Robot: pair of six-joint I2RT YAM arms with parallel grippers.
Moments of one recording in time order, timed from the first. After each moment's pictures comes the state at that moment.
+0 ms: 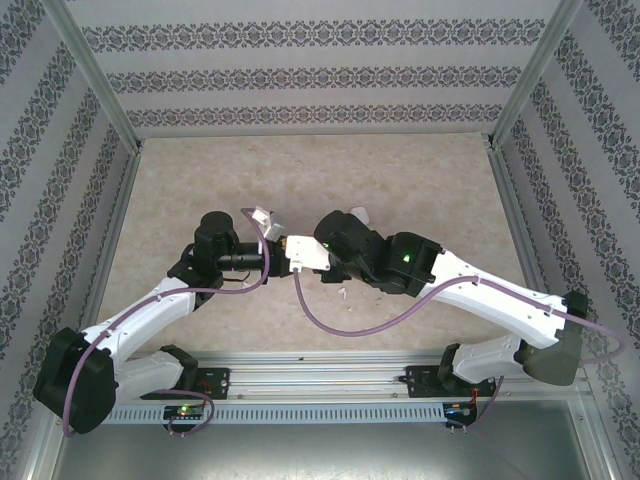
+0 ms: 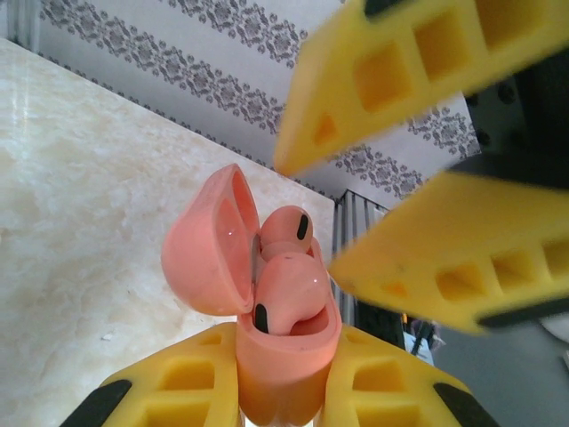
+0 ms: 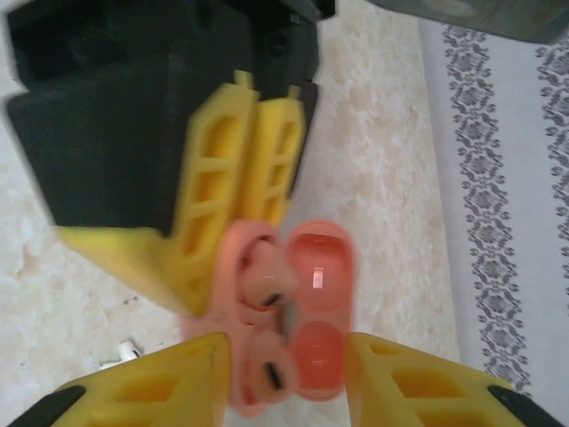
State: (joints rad) left arm -0.47 1.12 0.63 0.27 0.92 -0.22; right arm 1.10 1.32 1.38 -0.84 0.29 -0.63
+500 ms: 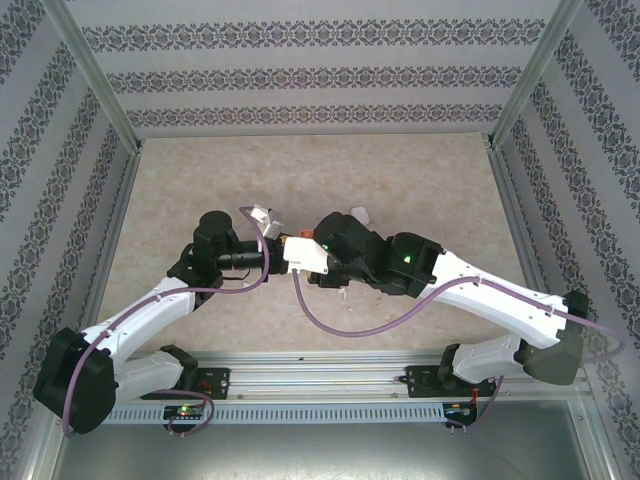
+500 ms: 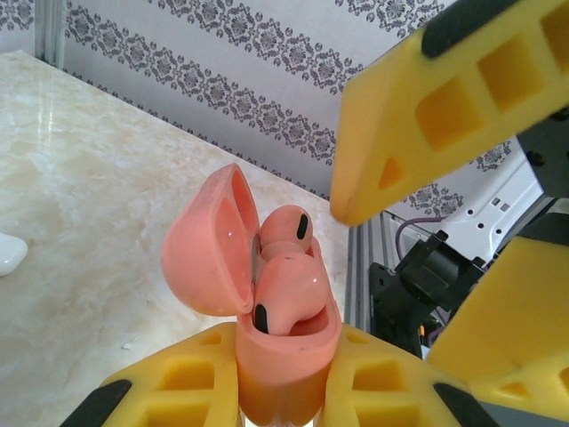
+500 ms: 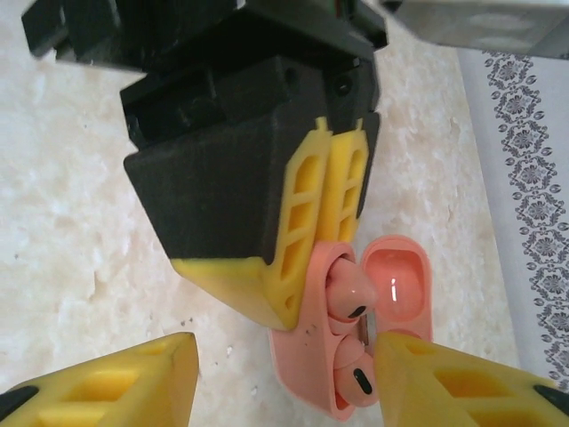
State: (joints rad) left arm -0.47 1.12 0.63 0.29 0.88 -0.22; right arm 1.09 1.32 1.41 -0.87 0.19 -0.52
